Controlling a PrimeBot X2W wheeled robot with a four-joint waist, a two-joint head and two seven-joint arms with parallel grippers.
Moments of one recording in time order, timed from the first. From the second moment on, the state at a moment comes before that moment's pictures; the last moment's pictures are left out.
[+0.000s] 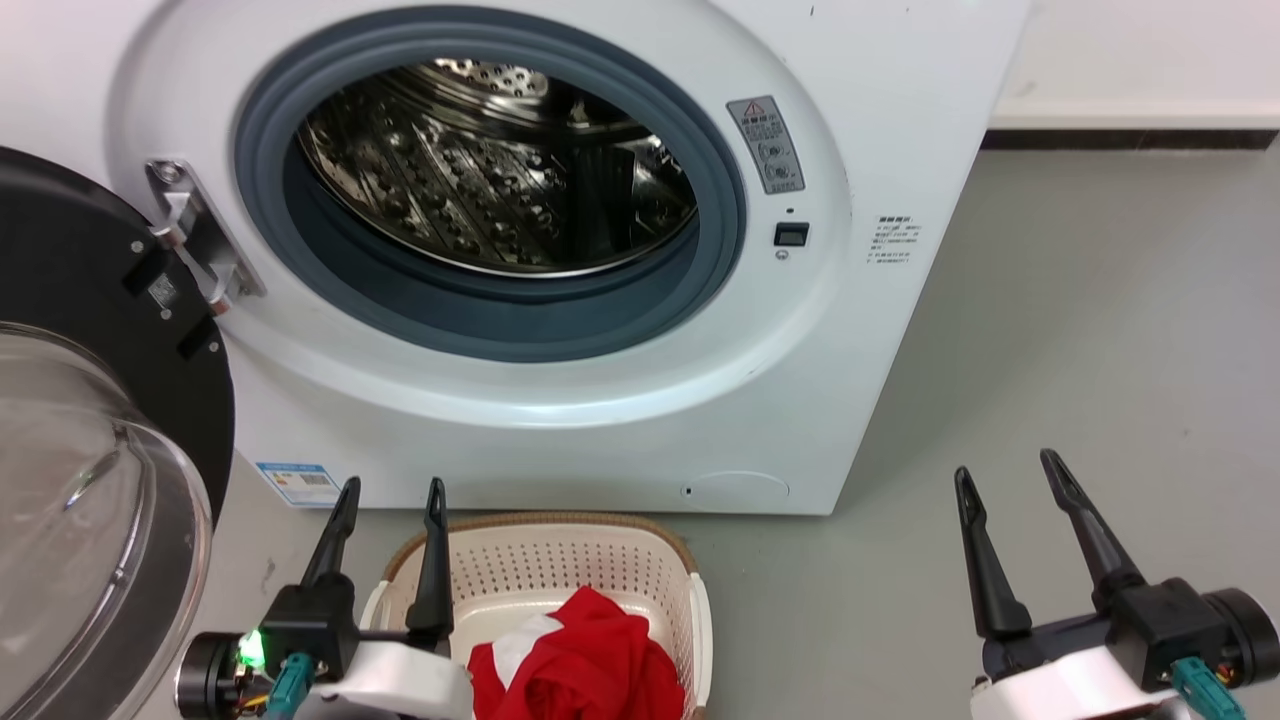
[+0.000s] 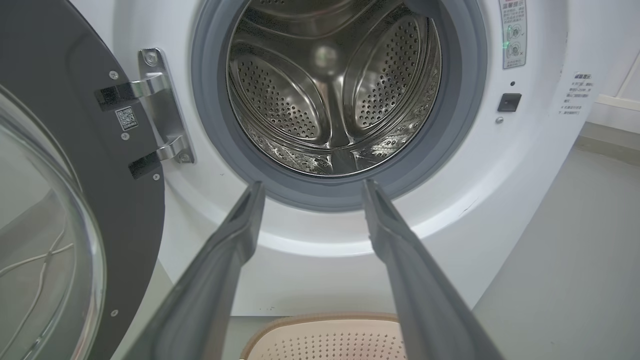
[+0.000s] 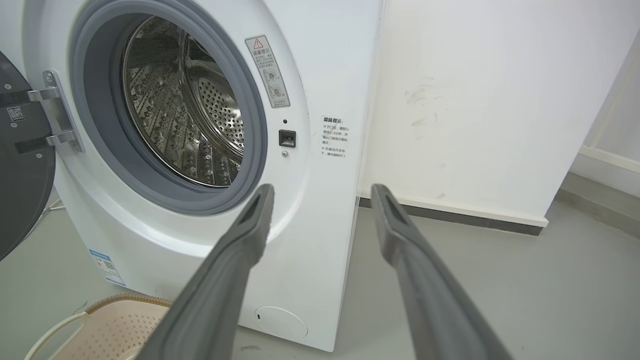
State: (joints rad) left arm -0.02 0.08 -0.08 0.12 -0.10 0.02 -0.26; right arm 0.05 -0.05 0.04 -0.02 -0.02 0.13 -0.26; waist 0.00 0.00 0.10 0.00
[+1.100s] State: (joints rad) left arm 0.12 0.05 -0.03 0.17 -0.06 0.00 -0.25; right arm 0.13 -0.05 0.05 0.05 0.02 0.13 -0.26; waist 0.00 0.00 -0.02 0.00
